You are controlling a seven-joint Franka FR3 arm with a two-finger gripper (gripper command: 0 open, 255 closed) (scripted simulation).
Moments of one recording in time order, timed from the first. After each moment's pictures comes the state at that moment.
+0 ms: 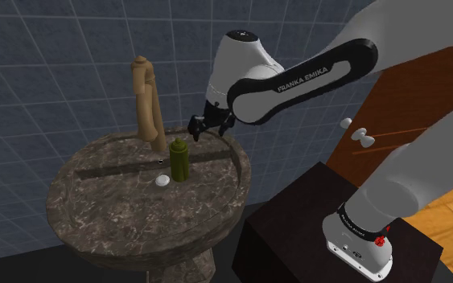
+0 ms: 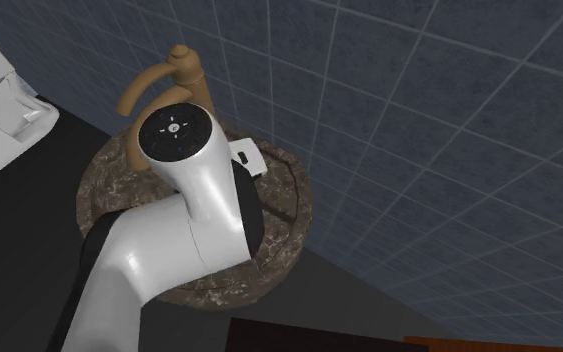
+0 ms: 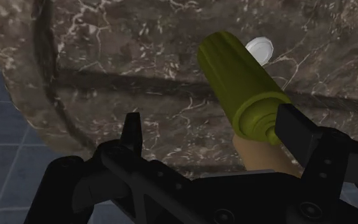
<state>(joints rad) 0.01 -0.16 0.52 -2.37 0.07 2.47 0.65</state>
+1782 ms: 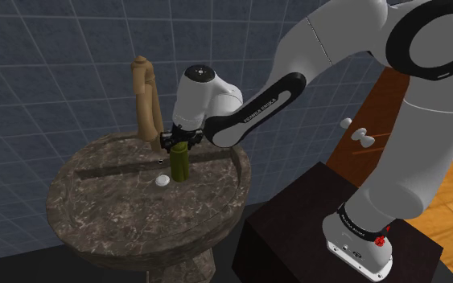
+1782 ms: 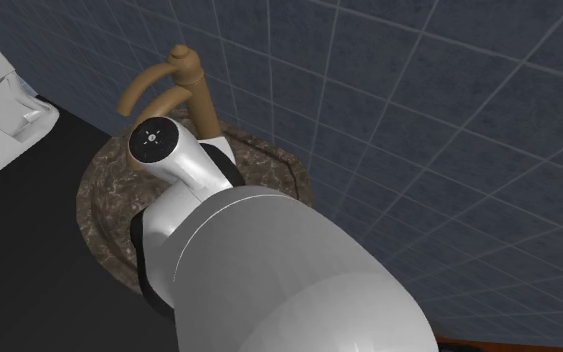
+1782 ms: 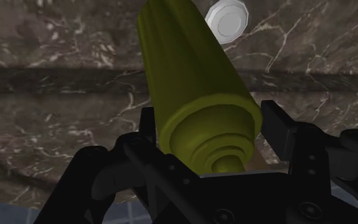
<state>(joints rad) 0.08 0.27 0.50 -2.13 -0.47 2.65 1.17</state>
